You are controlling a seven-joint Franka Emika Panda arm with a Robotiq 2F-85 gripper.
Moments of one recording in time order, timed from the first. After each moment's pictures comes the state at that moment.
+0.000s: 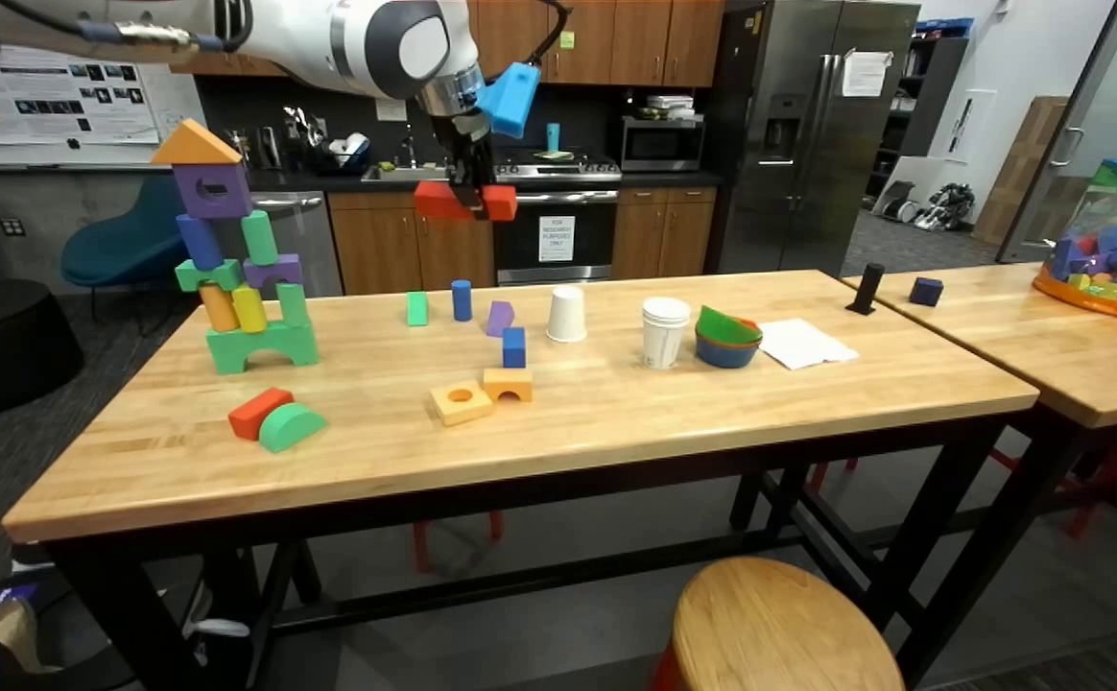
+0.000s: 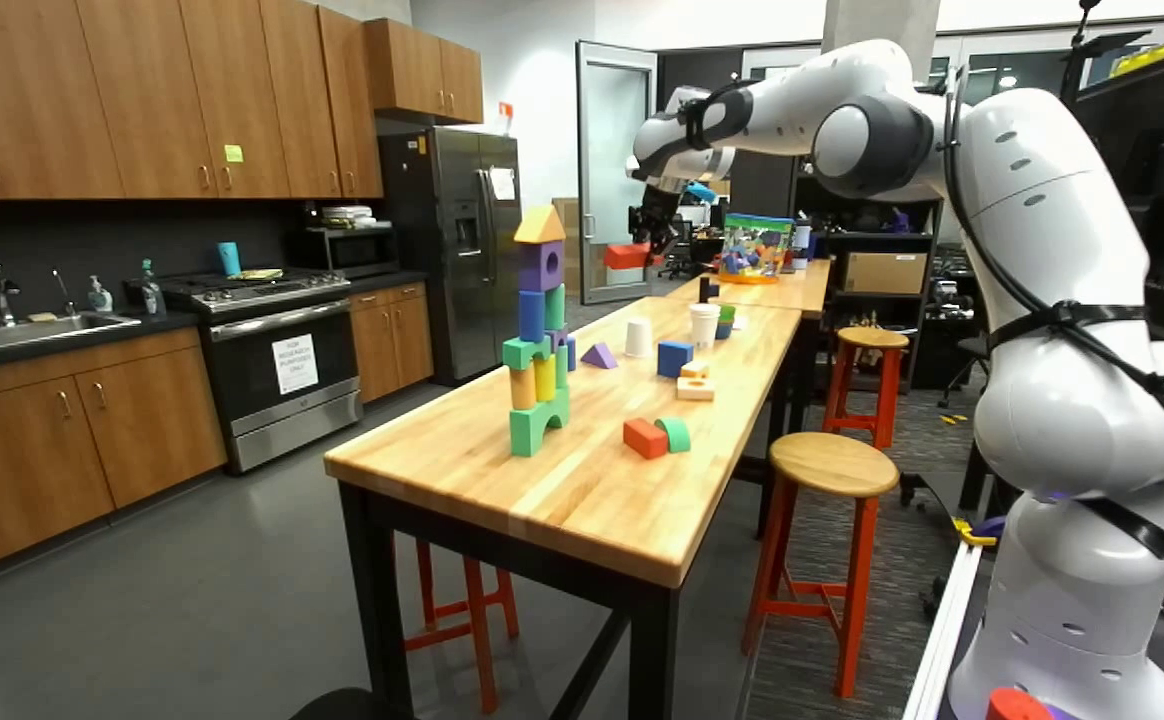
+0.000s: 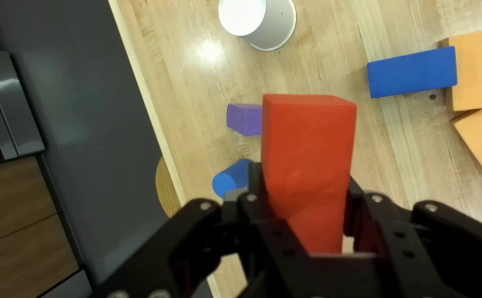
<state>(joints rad) -0.51 0.53 0.04 -1.16 0.06 2.17 -1.94</state>
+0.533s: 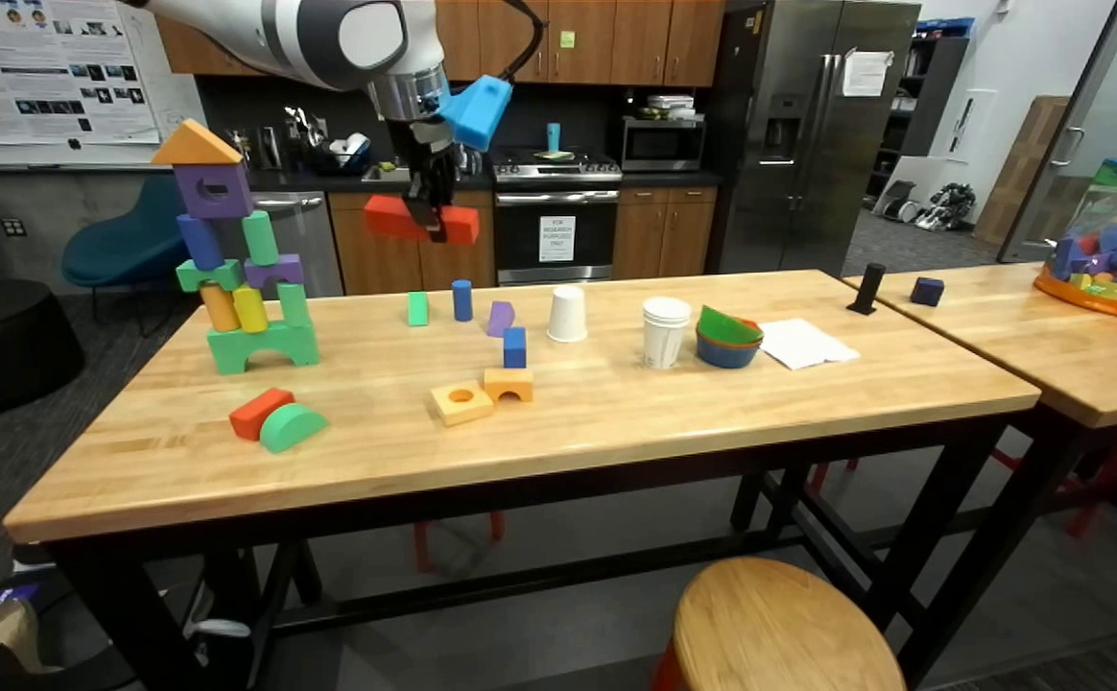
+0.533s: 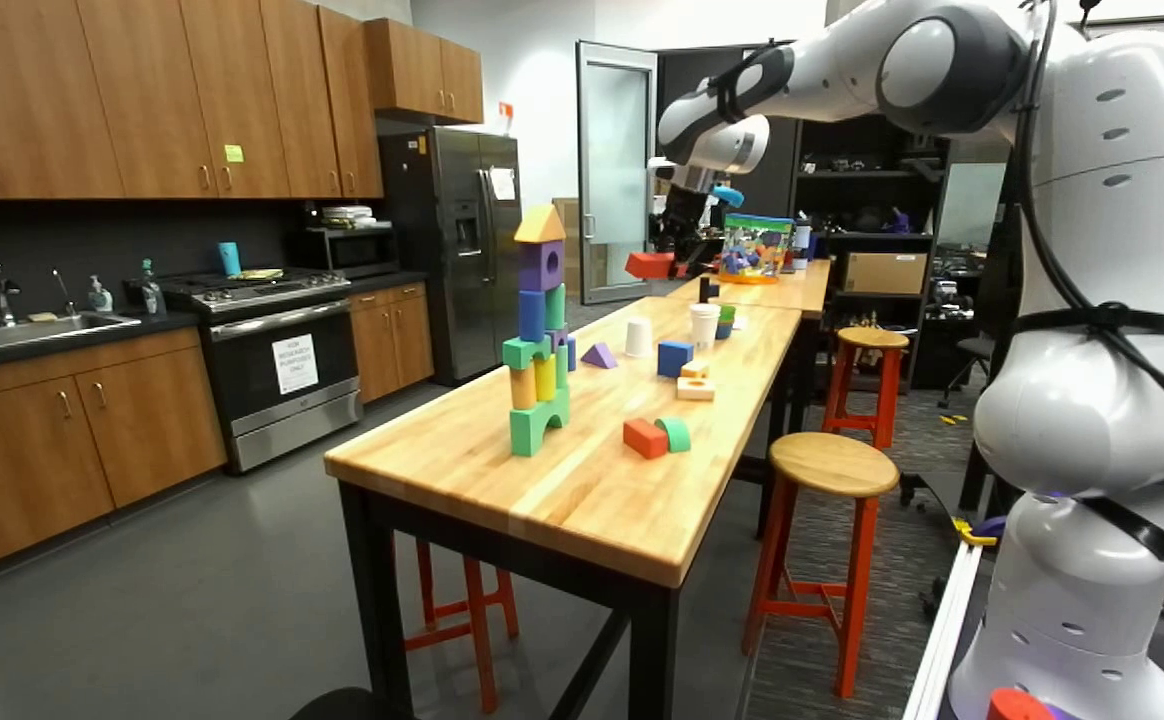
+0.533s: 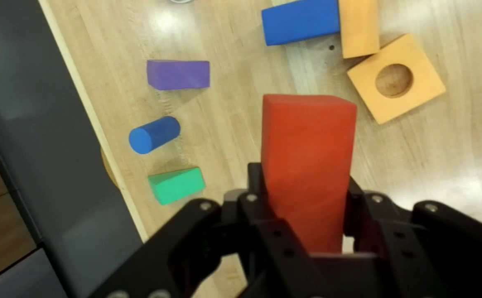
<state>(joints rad) -0.52 0.25 0.03 -1.57 0.12 2.16 -2.01</state>
